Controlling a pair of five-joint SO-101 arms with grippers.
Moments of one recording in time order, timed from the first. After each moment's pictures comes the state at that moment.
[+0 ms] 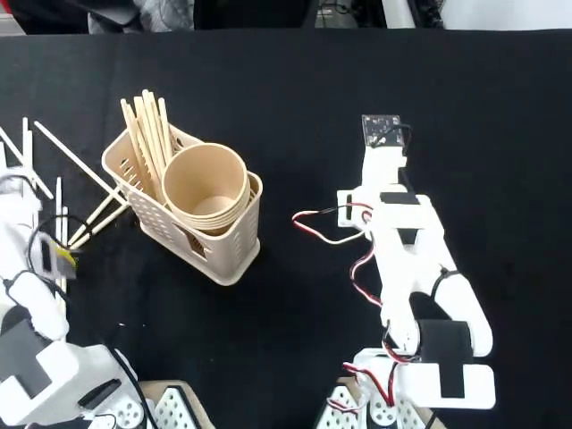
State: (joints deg) left arm -48.4 -5.8 34.2 59.6 -28.6; right arm 0.8 -7.4 46.4 35.4 0.8
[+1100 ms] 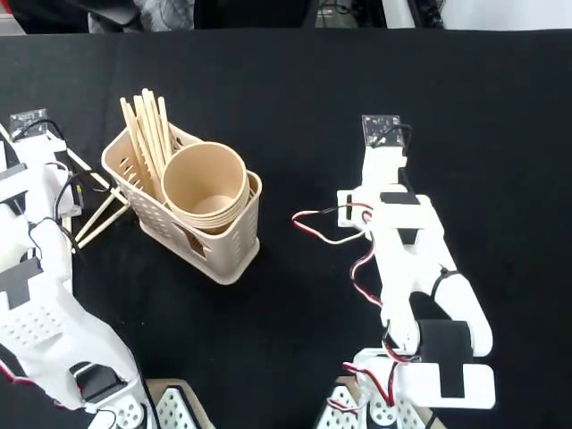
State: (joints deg) left arm -36.0 24.2 11.2 48.0 -14.5; right arm 0.8 -7.4 46.4 35.4 0.8
